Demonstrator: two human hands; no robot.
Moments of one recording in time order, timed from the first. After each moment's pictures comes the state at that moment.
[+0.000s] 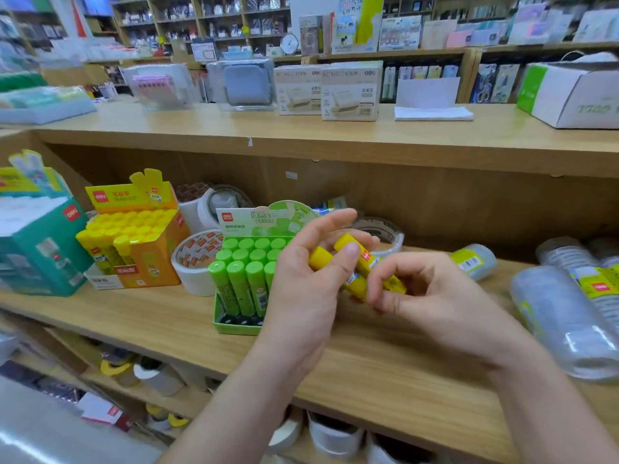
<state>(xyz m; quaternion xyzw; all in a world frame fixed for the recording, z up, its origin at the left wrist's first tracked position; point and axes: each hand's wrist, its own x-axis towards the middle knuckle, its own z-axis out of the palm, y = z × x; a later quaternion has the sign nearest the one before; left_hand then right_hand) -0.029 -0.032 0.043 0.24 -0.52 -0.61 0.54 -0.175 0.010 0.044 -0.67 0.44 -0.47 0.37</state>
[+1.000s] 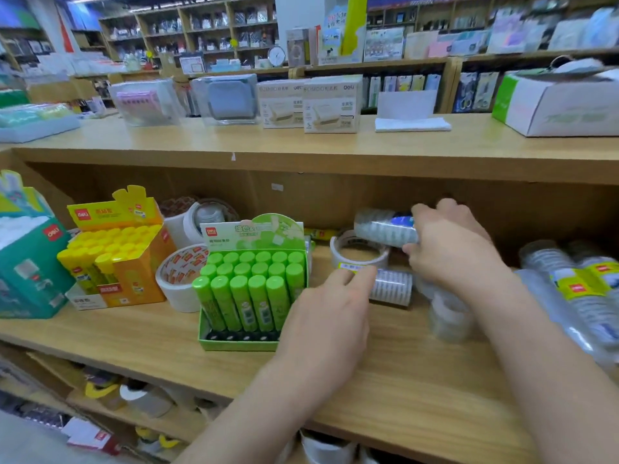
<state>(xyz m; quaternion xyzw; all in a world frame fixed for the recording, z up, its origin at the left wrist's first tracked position) -0.041 -0.034 0.020 0.38 -0.90 0.00 0.24 -0.213 -0.038 0.071 -0.56 0.82 -0.11 -0.05</state>
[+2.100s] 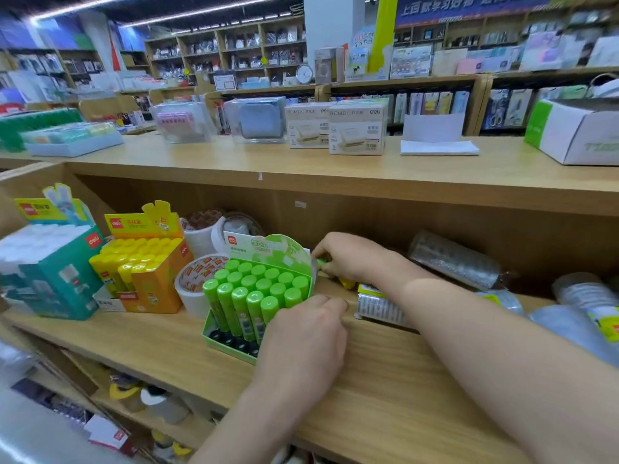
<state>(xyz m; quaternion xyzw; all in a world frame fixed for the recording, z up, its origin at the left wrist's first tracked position) -0.012 -0.053 0.012 0.45 -0.85 0.05 0.26 -0.152 -0.160 0.039 -0.78 0.61 -0.10 0.11</state>
